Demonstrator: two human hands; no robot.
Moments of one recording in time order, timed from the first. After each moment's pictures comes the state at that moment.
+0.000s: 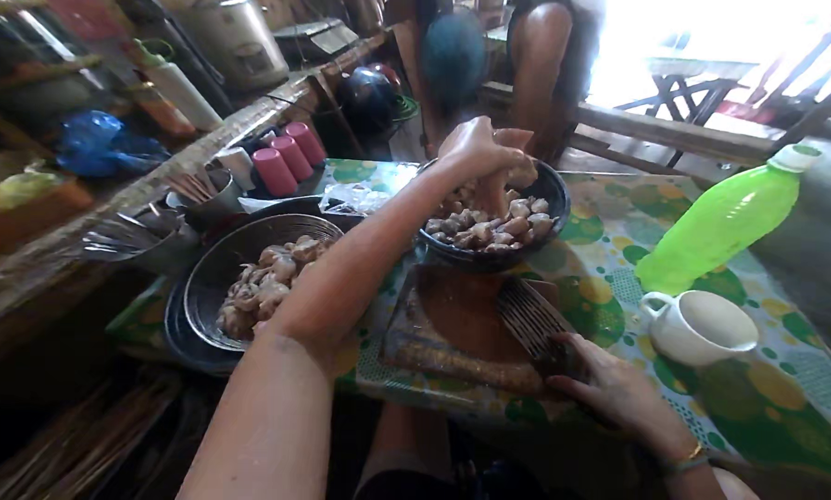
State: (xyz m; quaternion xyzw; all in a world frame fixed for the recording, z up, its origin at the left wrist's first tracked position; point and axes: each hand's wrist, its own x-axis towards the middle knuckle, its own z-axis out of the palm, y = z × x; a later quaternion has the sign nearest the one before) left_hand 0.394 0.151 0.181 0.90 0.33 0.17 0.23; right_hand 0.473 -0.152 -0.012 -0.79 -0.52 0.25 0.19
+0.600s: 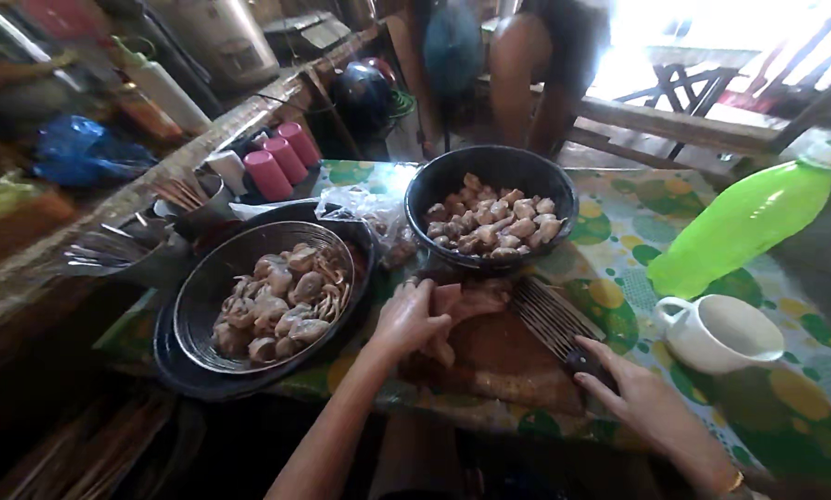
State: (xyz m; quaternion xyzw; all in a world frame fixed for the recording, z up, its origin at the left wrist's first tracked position) left_hand 0.252 0.084 0.065 0.86 0.42 0.02 0.29; right_hand 0.477 -0.157 -0.027 -0.81 -0.52 0.17 0.22
